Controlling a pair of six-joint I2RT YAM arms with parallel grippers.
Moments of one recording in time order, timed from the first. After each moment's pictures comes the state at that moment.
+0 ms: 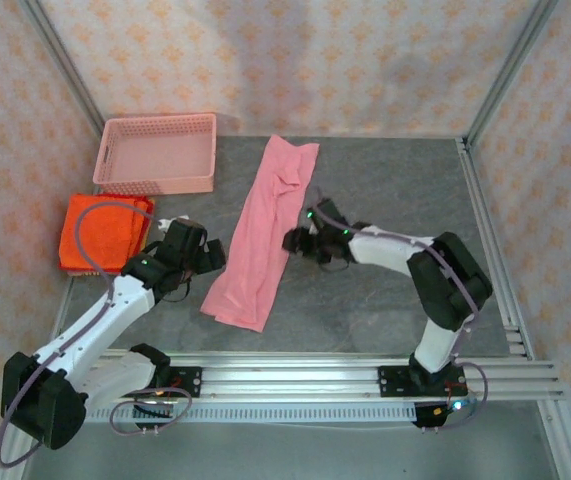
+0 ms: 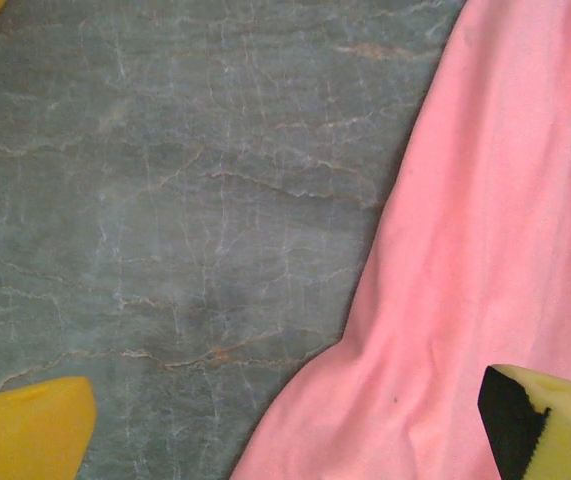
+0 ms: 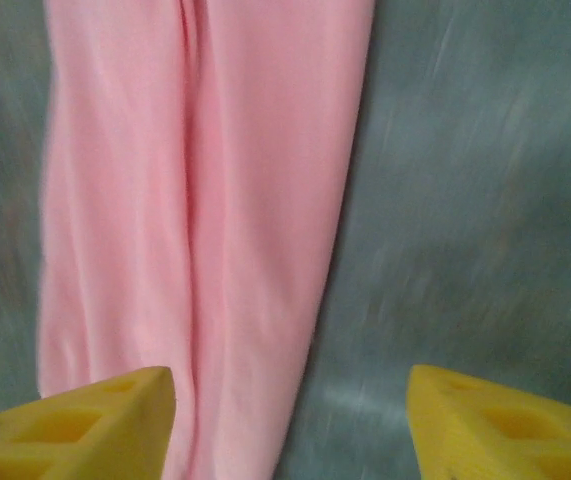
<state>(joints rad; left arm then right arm) -0.38 1.02 0.75 -0.67 -0.26 -0.64 0.67 1.75 0.99 -0.19 -0.25 0.84</state>
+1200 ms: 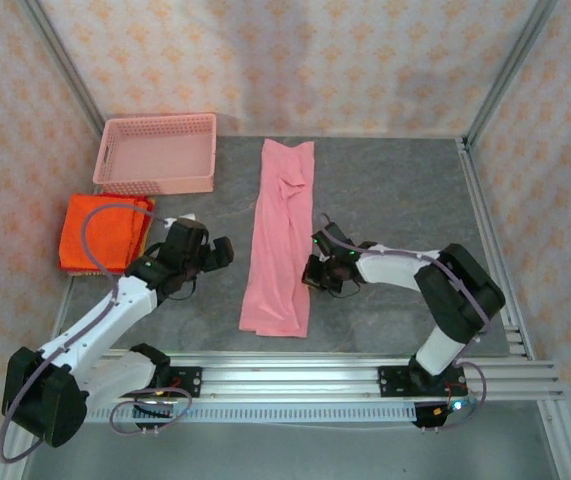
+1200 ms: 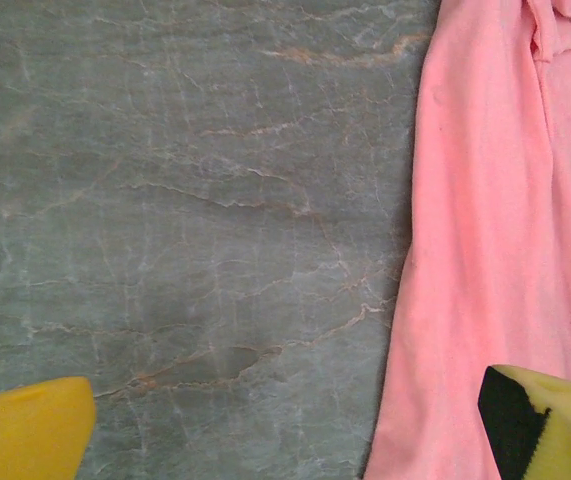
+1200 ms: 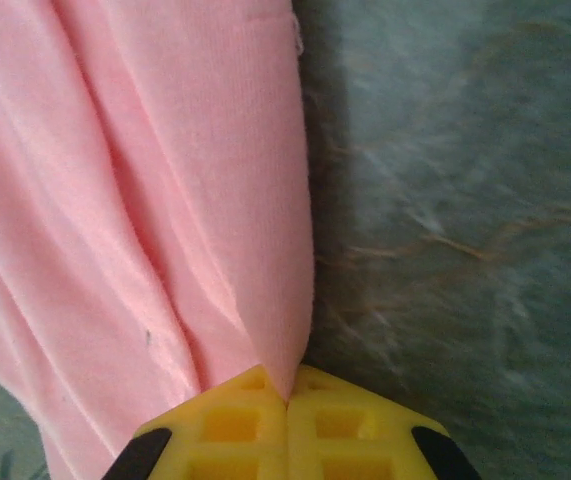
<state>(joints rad) -0.38 1.05 0.70 -0.53 -0.16 -0.64 0.67 1.64 0.81 -0.27 -0.28 0.95</state>
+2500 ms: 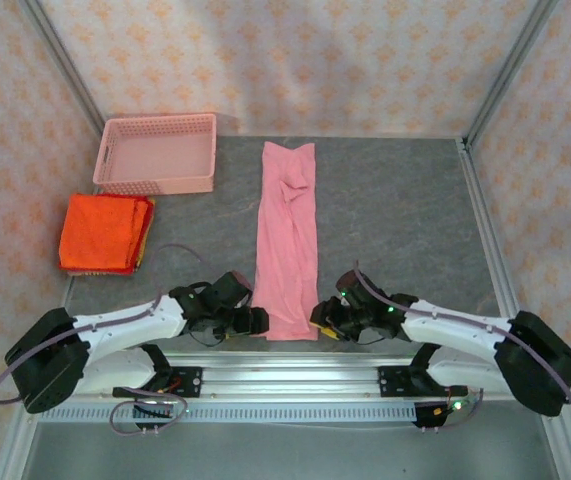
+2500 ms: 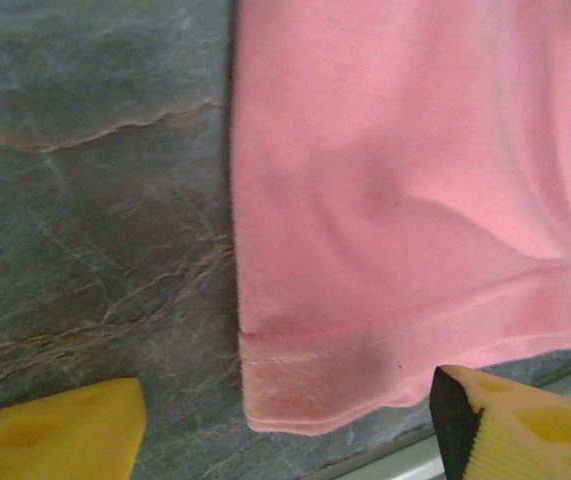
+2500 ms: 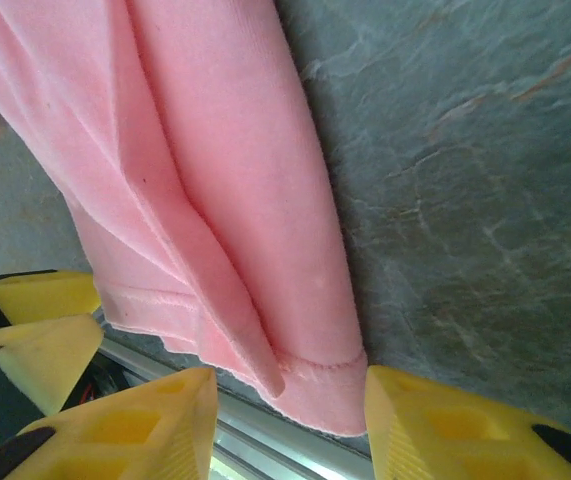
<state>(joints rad) -0.83 1.17 0.48 -0.46 0.18 -0.97 0.87 1.13 0.37 -0.17 -0.36 1.32</state>
